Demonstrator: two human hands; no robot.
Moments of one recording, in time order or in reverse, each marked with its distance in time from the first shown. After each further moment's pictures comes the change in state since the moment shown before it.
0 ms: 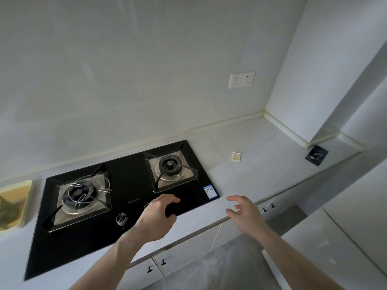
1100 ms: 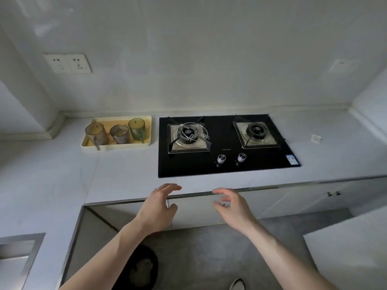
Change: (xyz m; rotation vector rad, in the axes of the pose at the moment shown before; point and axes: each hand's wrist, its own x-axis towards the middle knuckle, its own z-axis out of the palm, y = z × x) left_hand -0.366 -0.249 -0.093 -0.115 0.239 -0.222; right_hand -0.242 -0.206 0.325 0.022 -0.270 -0.199
